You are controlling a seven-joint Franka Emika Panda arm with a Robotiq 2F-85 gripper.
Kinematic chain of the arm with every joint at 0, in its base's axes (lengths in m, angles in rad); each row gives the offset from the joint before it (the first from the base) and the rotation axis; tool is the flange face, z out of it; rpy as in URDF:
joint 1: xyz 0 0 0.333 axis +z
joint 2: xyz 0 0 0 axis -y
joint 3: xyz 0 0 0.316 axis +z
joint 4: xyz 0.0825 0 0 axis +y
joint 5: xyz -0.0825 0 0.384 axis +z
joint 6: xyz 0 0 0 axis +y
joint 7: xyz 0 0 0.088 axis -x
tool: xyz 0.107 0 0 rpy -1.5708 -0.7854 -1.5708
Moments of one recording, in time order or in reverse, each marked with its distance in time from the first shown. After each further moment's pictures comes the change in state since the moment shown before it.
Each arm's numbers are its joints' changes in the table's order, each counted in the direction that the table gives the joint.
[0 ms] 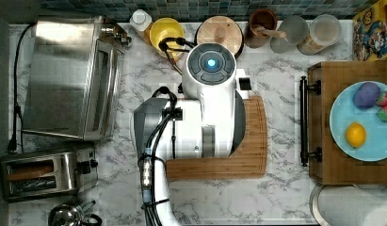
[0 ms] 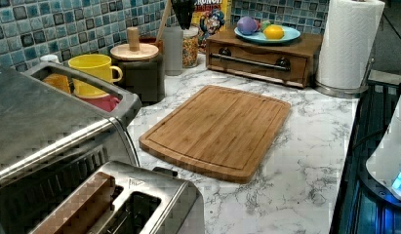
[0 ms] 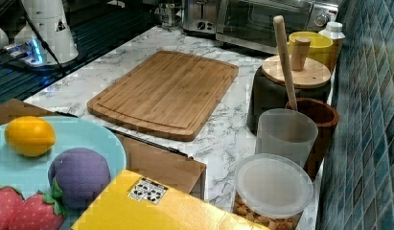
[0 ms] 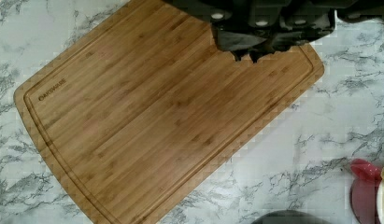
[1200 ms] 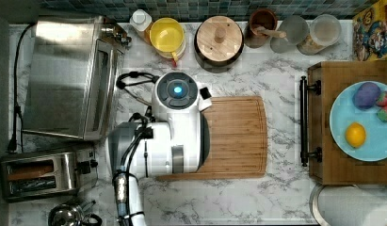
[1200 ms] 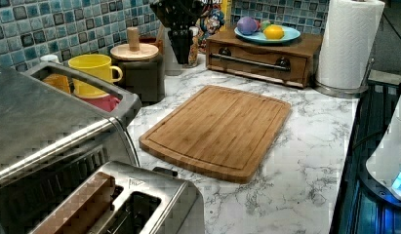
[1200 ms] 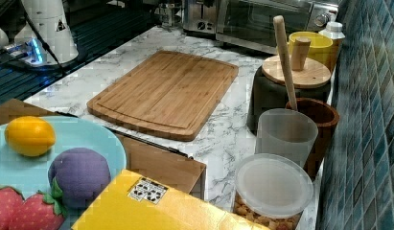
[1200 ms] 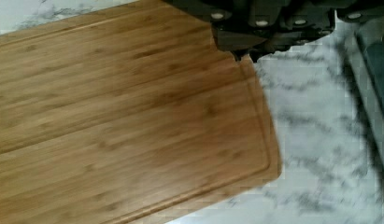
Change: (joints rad) arm 0.021 0.052 0.115 0.208 0.139 -0.123 0.328
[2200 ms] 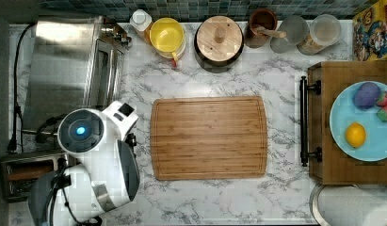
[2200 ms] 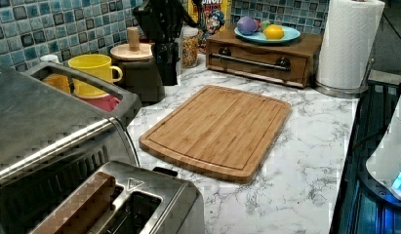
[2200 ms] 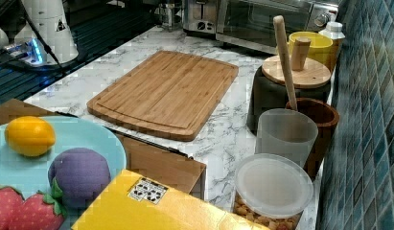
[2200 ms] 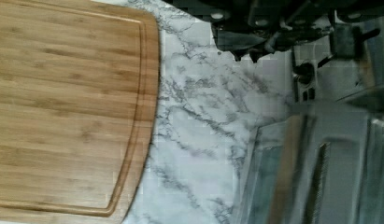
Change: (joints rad) arm 0.104 0.073 0.191 0.037 0.037 -0.028 0.158
